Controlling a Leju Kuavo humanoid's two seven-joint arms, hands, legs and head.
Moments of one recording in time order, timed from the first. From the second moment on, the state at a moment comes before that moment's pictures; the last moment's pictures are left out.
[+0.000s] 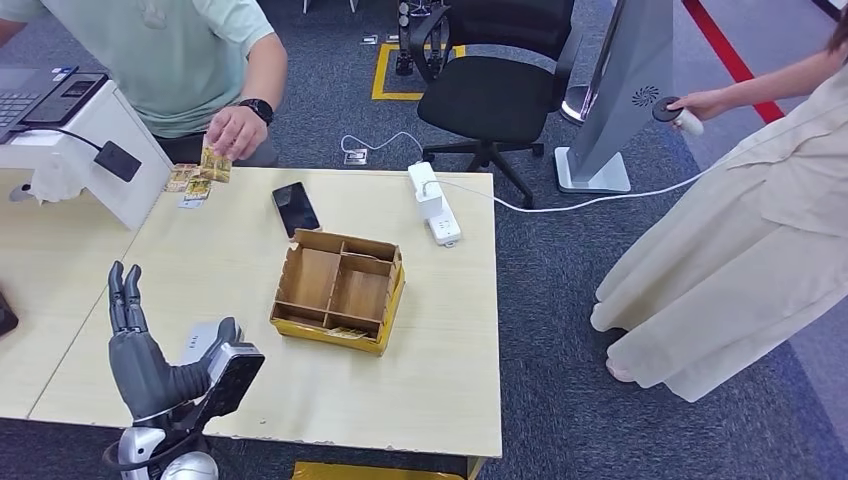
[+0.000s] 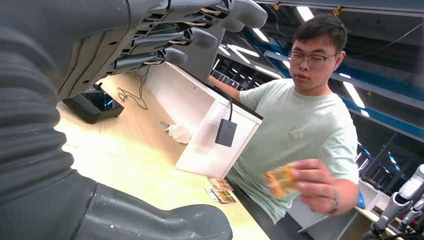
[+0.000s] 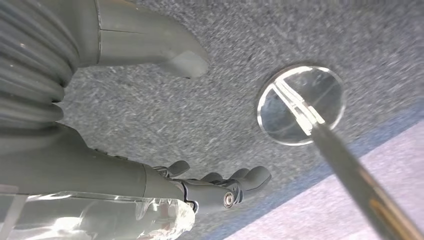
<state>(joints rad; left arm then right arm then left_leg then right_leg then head) 0.16 -0.06 -0.03 -1.75 -0.73 0.67 -0.28 0.04 0.34 -0.90 -0.70 0.48 -0.69 -0.43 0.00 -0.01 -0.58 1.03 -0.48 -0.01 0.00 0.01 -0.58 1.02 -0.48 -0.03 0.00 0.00</state>
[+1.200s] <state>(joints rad) 0.20 -0.07 -0.03 -1.75 -0.79 0.67 -0.28 0.30 0.35 -0.34 -1.42 0.21 -0.58 -0.33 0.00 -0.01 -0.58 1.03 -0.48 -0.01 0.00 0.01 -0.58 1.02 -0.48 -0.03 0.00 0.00</state>
